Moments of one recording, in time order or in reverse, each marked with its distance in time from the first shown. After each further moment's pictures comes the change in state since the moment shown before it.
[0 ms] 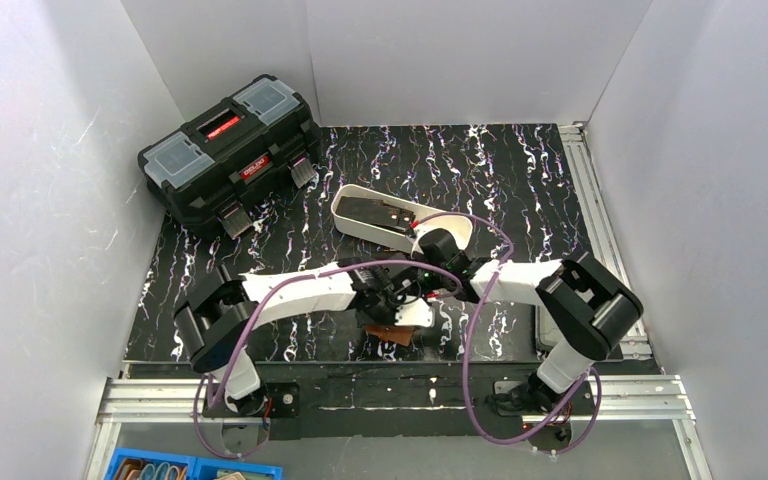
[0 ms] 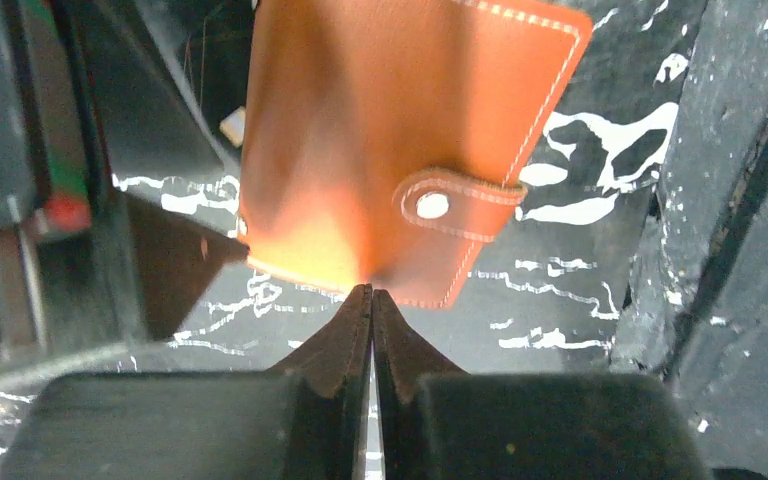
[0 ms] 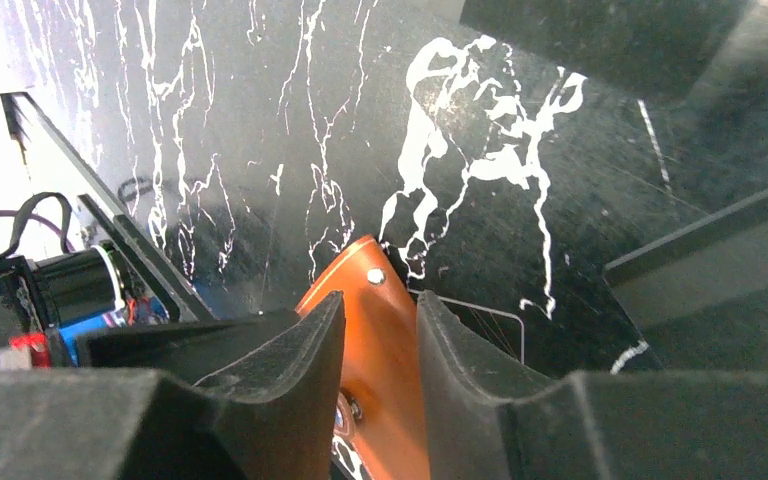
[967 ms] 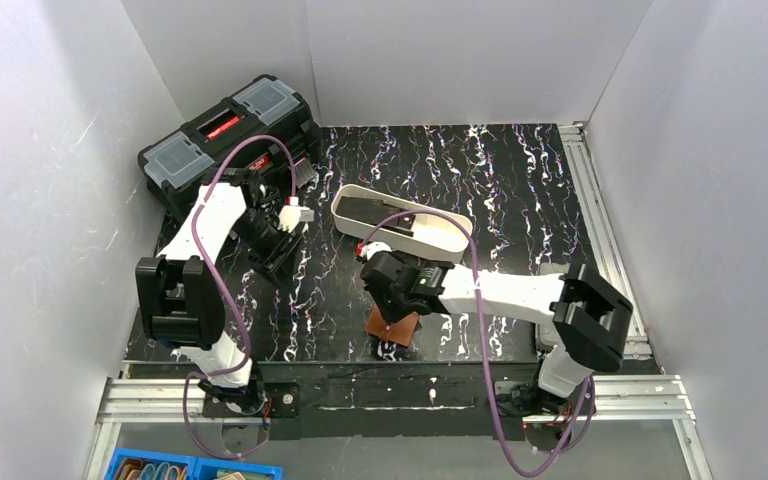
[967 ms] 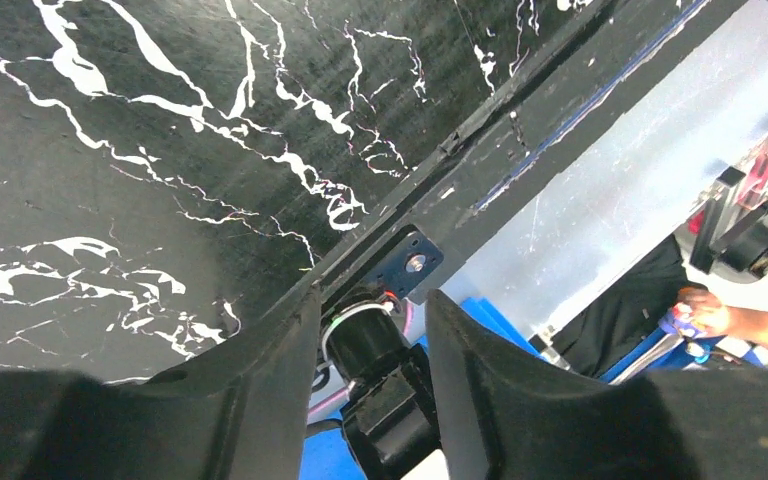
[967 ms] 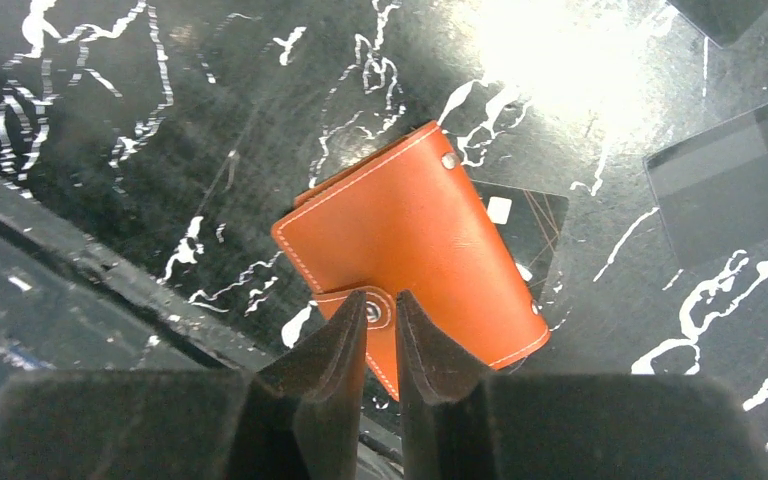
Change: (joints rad) left arm 0.981 -0.010 0.336 -0.817 0.452 -0.130; right arm 0.362 -0.053 0.350 -0.665 0.495 -0.245
